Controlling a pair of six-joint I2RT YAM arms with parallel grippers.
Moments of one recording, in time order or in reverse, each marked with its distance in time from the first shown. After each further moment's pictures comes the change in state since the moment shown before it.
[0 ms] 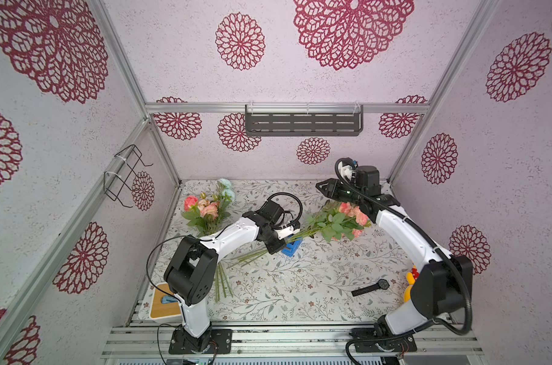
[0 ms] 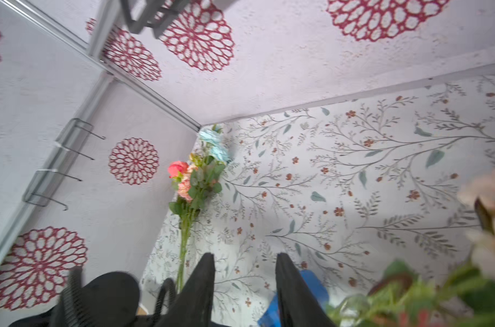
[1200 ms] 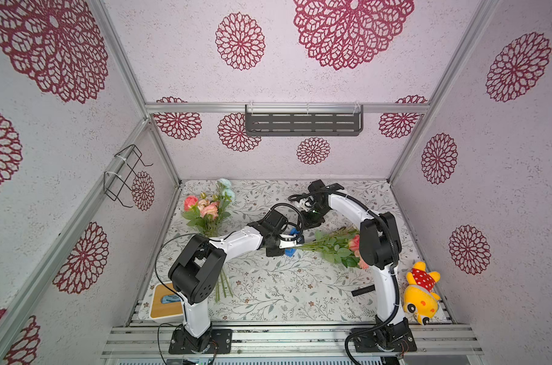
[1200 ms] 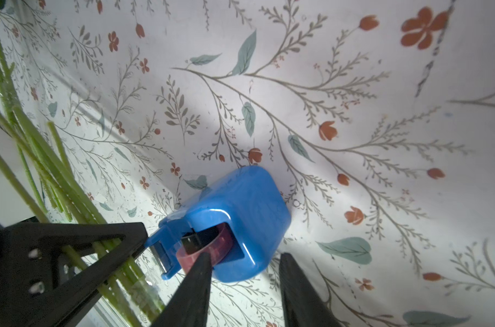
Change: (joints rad) left arm -0.043 0.040 -0.127 0.257 -0.141 0.359; right arm 0.174 0.569 0.431 -0.736 0.060 -0.538
